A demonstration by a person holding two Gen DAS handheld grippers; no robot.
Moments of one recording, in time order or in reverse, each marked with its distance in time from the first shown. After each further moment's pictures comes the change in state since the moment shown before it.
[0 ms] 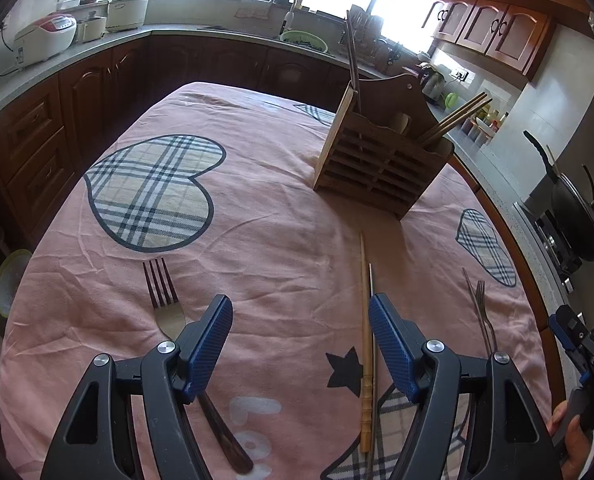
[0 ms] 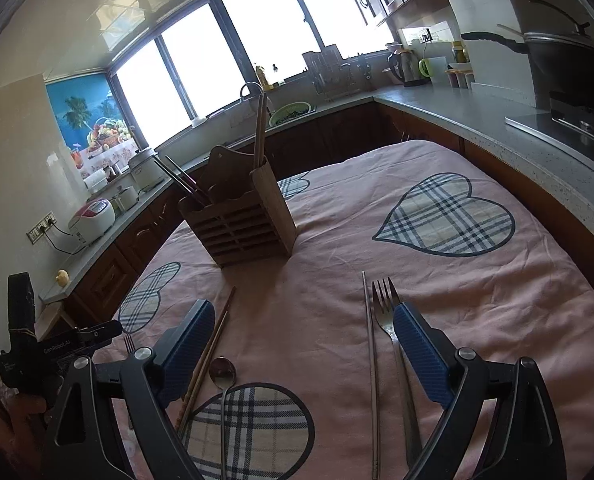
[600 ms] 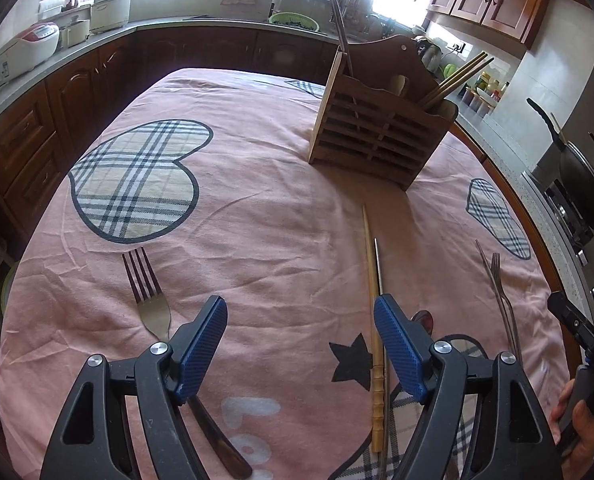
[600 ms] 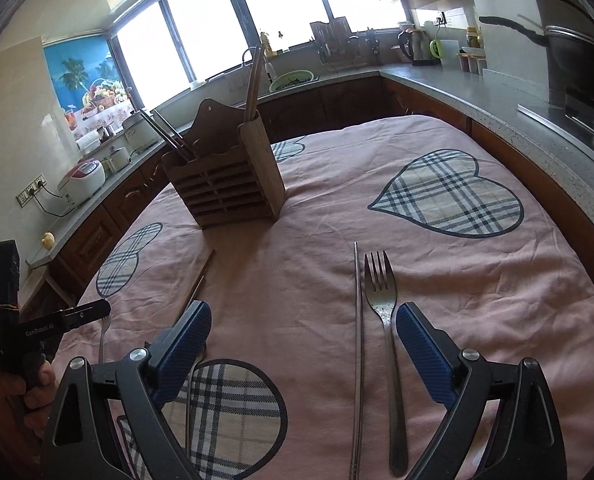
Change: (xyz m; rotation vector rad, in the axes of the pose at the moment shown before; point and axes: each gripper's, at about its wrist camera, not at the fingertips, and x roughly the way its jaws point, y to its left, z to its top) left arm 0.031 -0.017 -0.003 0.064 0.068 0.036; right arm 0.031 -0.005 -0.007 -0.081 0.120 -0.036
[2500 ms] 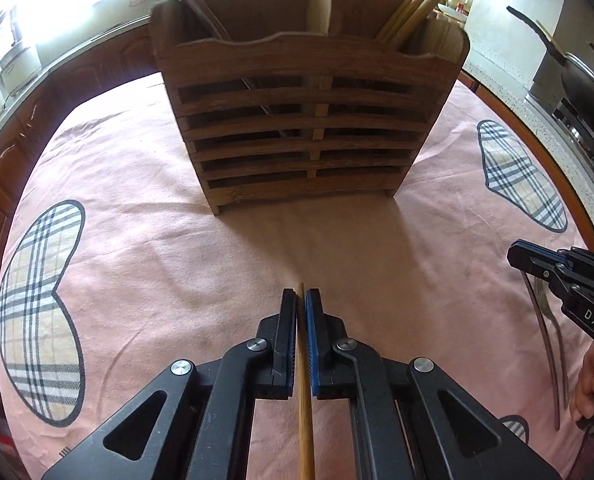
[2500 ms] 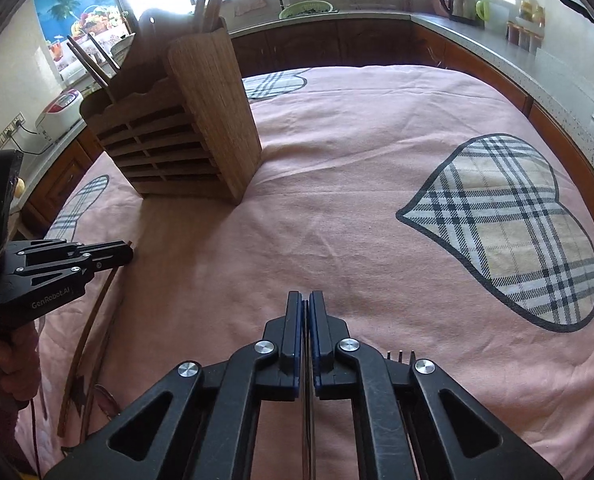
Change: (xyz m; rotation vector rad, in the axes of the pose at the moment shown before) left arm 0.157 -0.076 0.091 0.277 0.154 0.014; right arm 0.124 -0.010 0.055 -0.121 0.254 -0.013
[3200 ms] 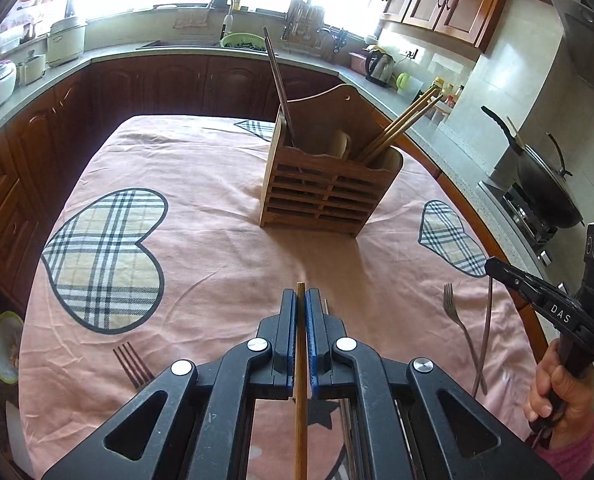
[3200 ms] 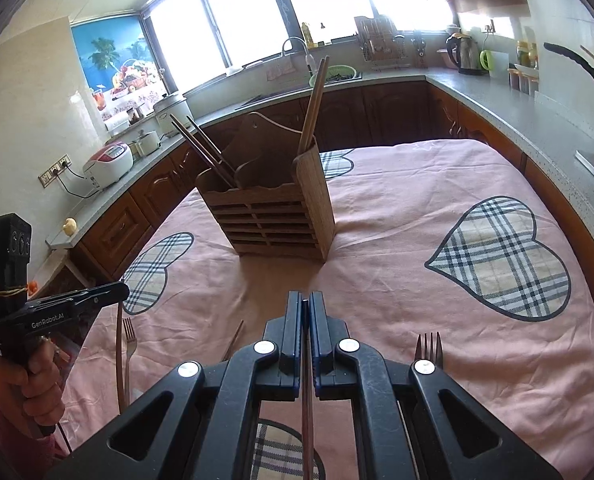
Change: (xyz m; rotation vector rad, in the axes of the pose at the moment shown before) left arm -0.180 0.056 -0.090 -0.170 -0.232 -0.131; right arm -0.104 0.045 -0.009 0.012 -0.225 0.109
